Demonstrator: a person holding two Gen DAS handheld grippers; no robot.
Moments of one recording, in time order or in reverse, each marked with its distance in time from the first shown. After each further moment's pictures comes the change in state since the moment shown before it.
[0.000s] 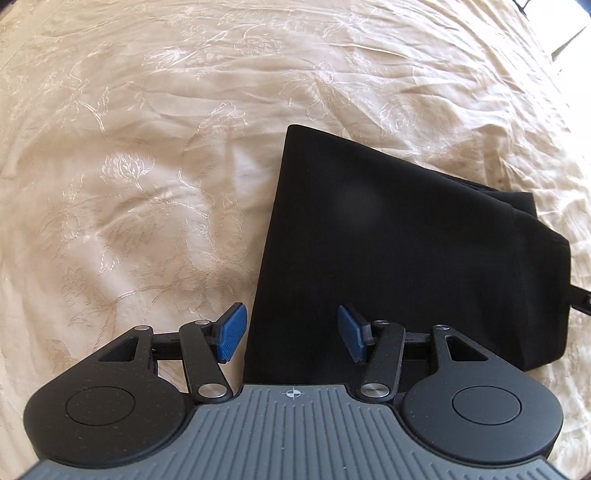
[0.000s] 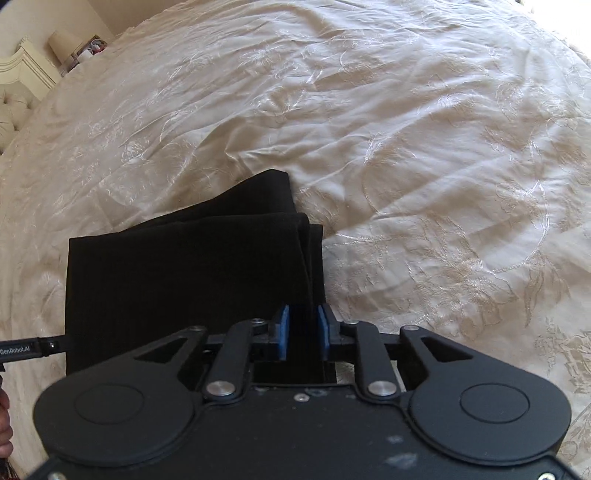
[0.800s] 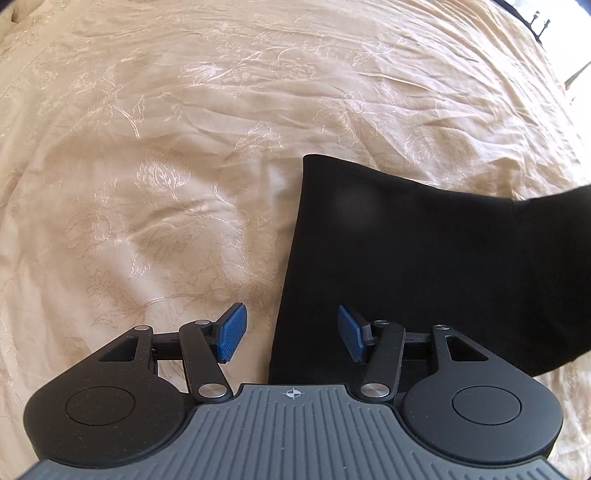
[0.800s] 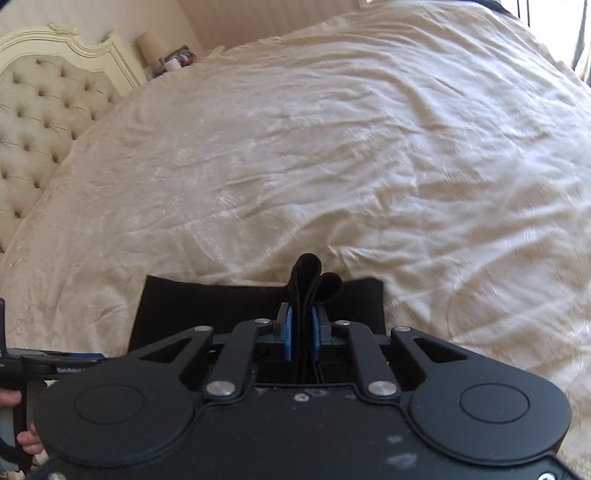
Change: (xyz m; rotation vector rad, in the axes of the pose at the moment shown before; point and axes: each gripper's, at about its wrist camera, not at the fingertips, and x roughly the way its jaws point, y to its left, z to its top) left arm -0.017 0.015 0.001 -0.066 -0.071 0.035; right arm -0.029 0.061 0.061 -0.247 -0.151 0.191
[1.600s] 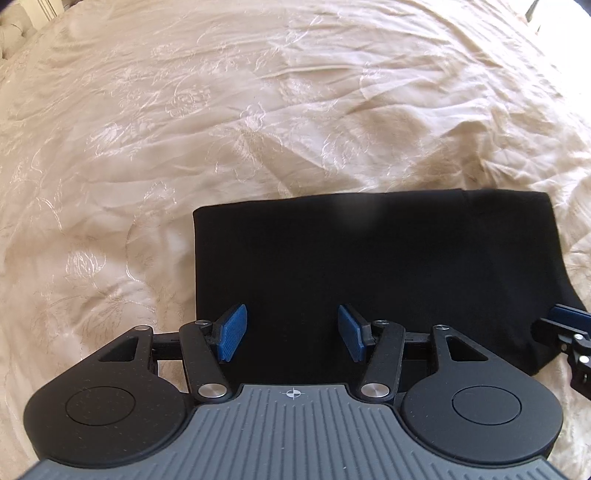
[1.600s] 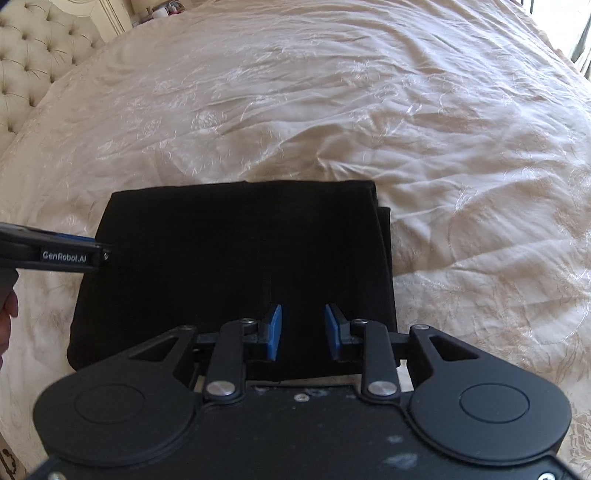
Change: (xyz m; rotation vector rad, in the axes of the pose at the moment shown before) left arm 0.046 -0.085 0.037 0.244 0.041 0.069; right arm 0.039 0.008 -0.071 -0.051 0.206 -0.145
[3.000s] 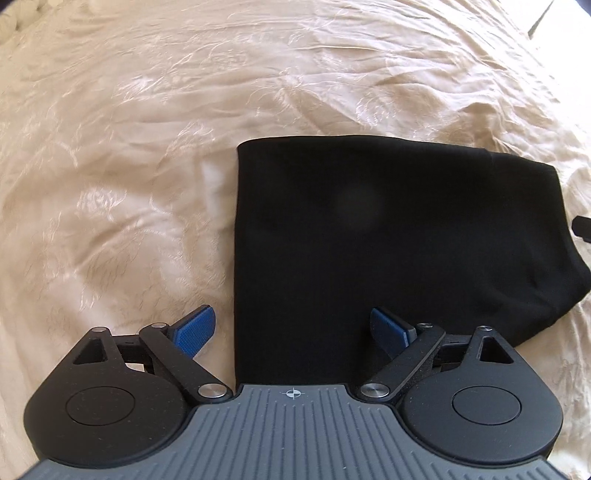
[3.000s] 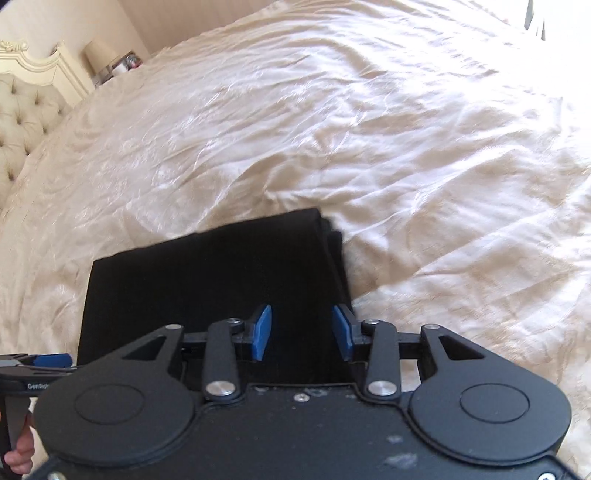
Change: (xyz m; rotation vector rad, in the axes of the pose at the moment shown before) left arm -0.003 0.041 -0.068 -0.040 -0.051 -0.064; right arm -0.021 -0.062 0.001 0.200 -0.155 -0.008
